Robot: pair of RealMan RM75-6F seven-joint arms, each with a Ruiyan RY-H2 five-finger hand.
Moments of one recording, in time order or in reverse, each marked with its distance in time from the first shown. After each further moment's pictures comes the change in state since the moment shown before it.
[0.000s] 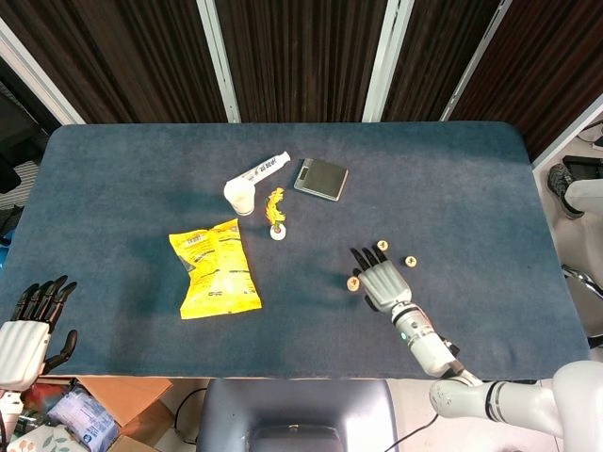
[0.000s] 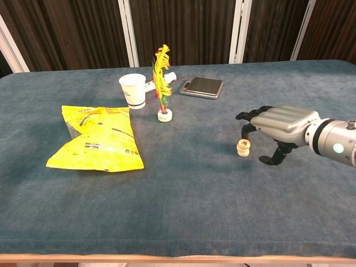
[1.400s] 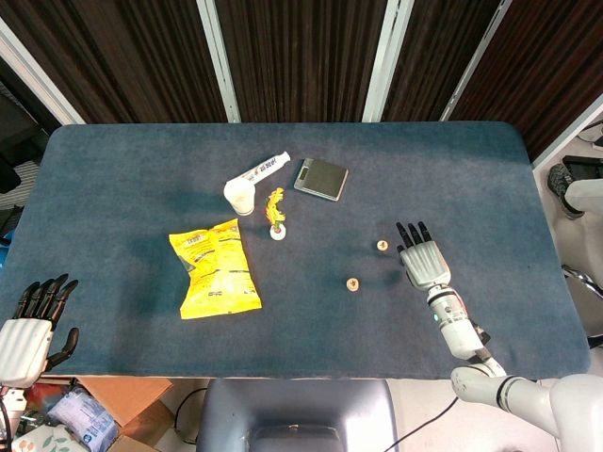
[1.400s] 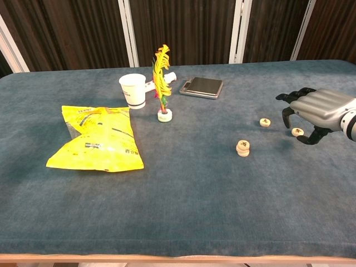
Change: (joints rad) left arm -0.005 -0.015 -0.011 -0.002 -0.020 -0.010 0.038; right arm -0.076 -0.061 0.016 0.369 -0.127 0.034 0.148
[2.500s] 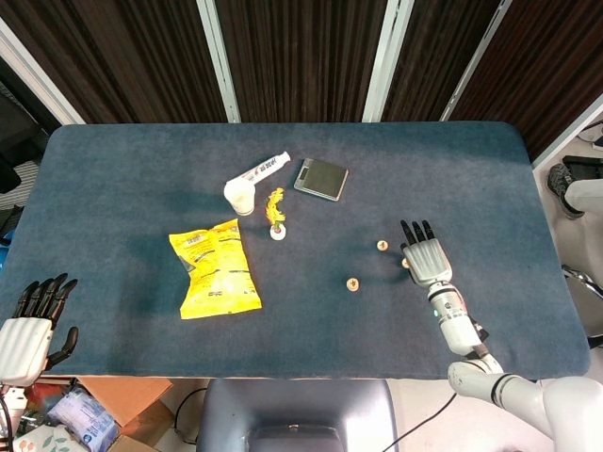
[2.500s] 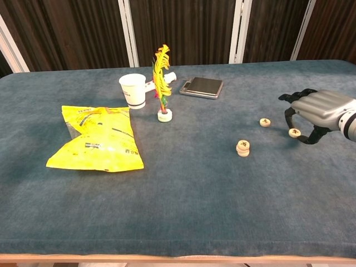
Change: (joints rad) left arm -0.002 -0.002 -0.004 -0.003 -0.014 -0.008 0.014; right arm -0.008 -0.038 0.050 0.074 -0.009 -0.037 0.026
